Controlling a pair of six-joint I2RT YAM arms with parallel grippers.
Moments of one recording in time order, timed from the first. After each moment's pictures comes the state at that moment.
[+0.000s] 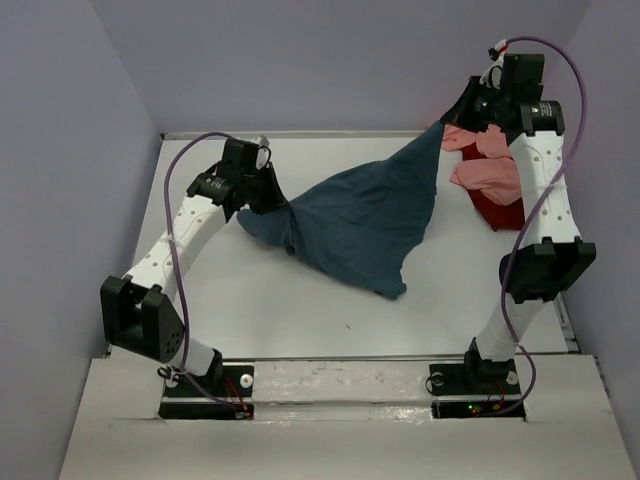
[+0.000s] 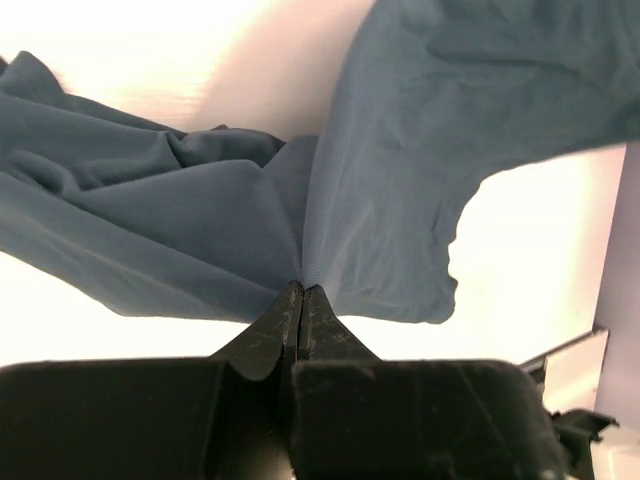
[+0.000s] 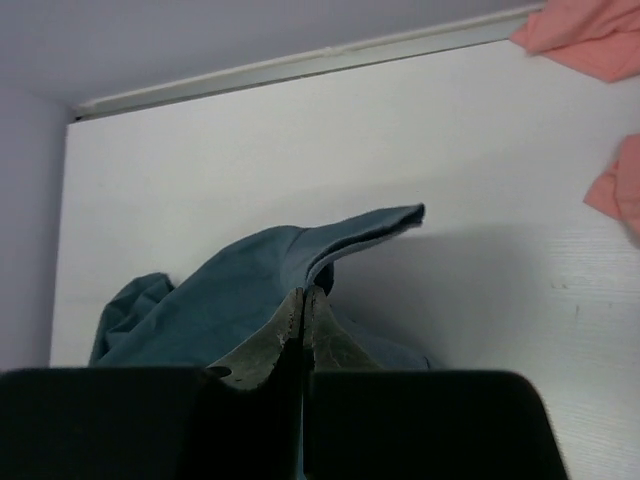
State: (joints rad) left arm -0.35 1.48 1.35 -0.66 0.22 -0.57; right arm 0.00 1.88 2.19 -0.88 -0.31 0.36
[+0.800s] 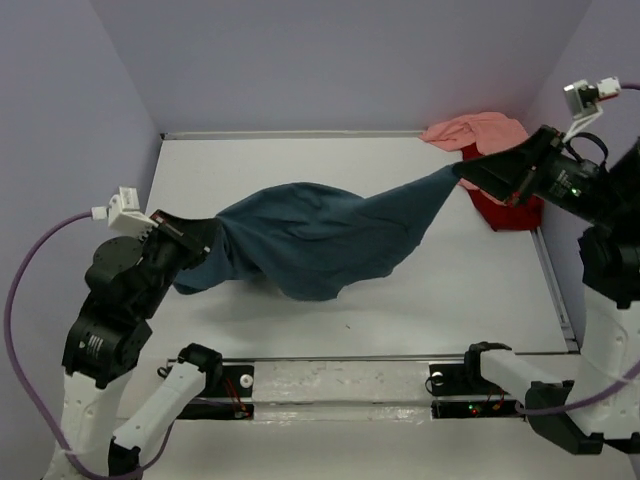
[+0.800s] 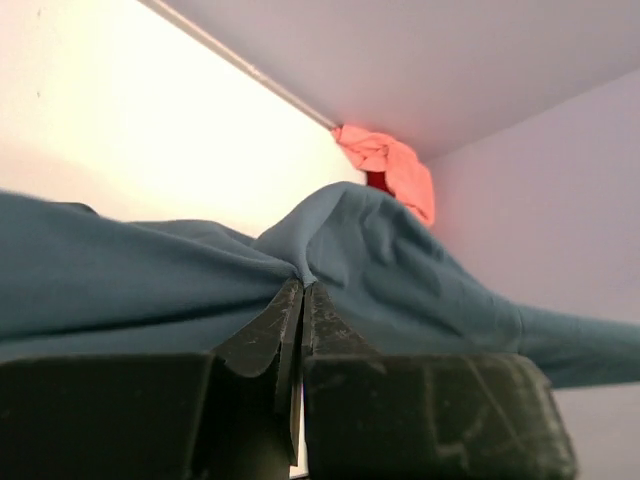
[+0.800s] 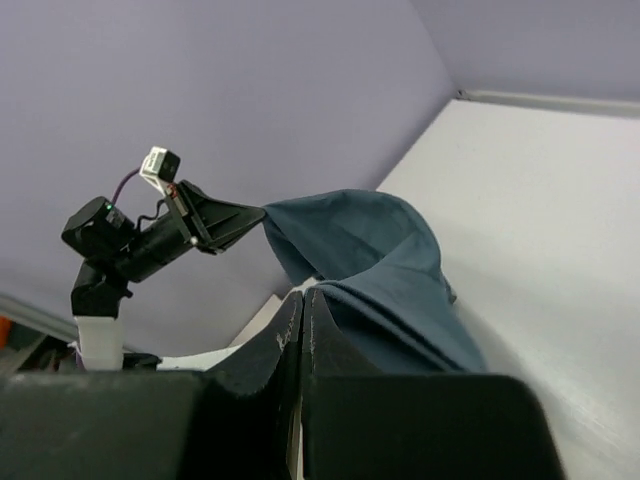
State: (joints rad) left arm -0.37 0.66 1.20 -0.77 -0.10 -0.87; right arm 0.00 1.10 1.86 -0.75 -0.92 0.66
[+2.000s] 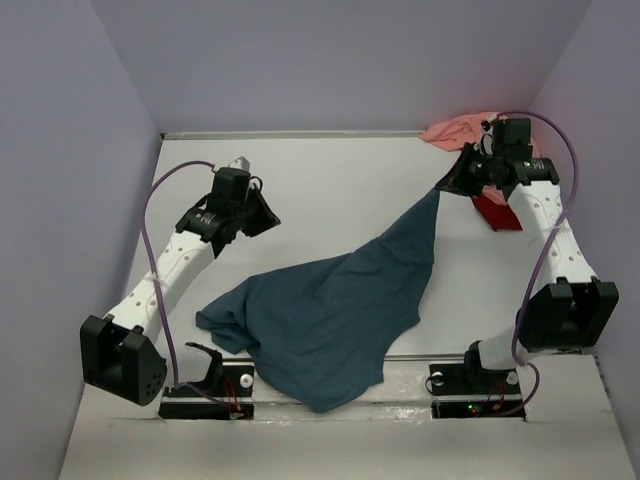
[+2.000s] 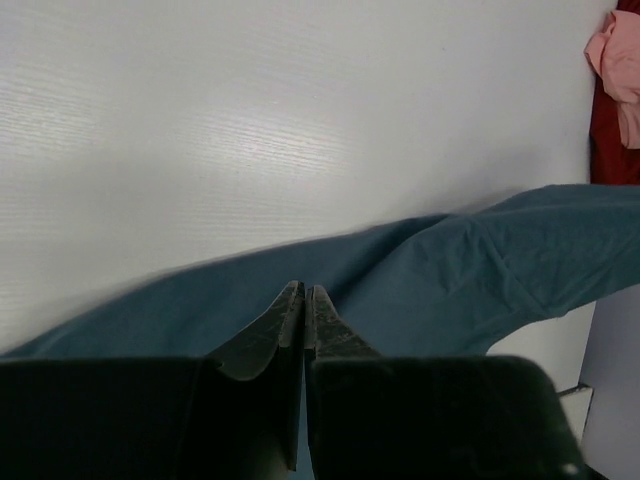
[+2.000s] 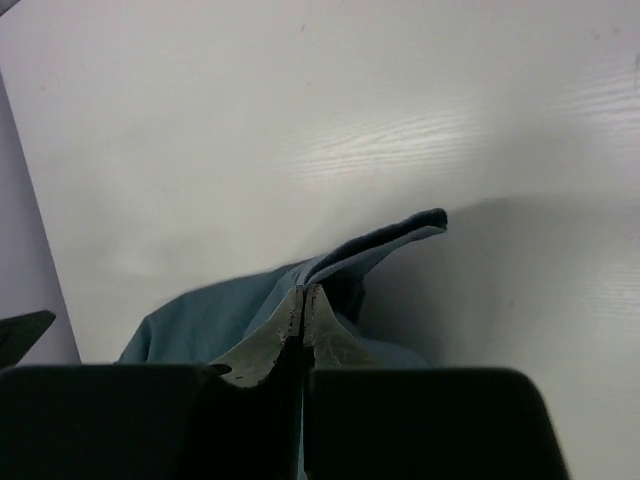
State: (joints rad) left arm -0.37 1.25 1.07 -0.54 0.07 -0.73; right arm 0.00 1.47 1.49 -0.80 -0.37 0.48
